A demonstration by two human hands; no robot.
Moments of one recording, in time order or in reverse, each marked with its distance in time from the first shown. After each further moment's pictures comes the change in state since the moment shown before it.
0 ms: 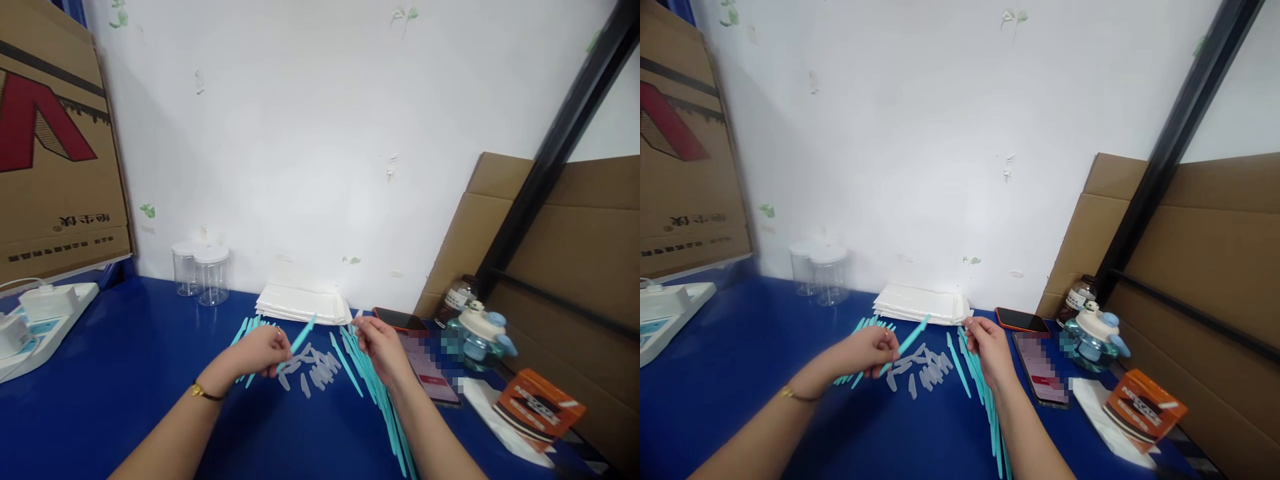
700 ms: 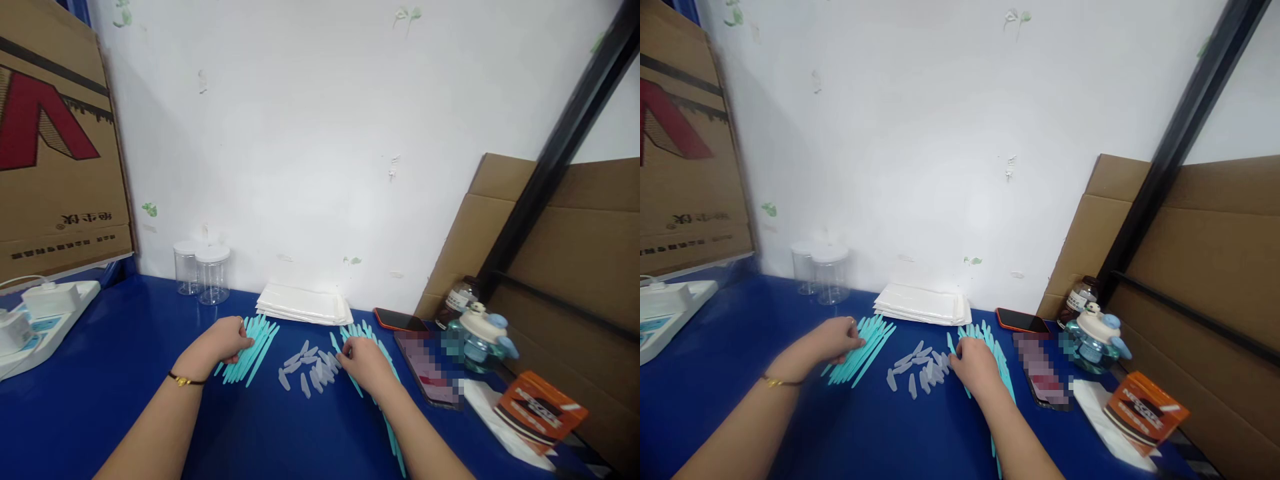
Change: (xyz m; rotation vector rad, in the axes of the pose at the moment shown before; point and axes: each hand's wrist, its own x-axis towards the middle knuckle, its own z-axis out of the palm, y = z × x) left_hand -0.009 -0.034 -0.042 0.228 0.305 -0.331; right_hand -0.005 0.020 0.008 -1.332 -0.153 -0.092
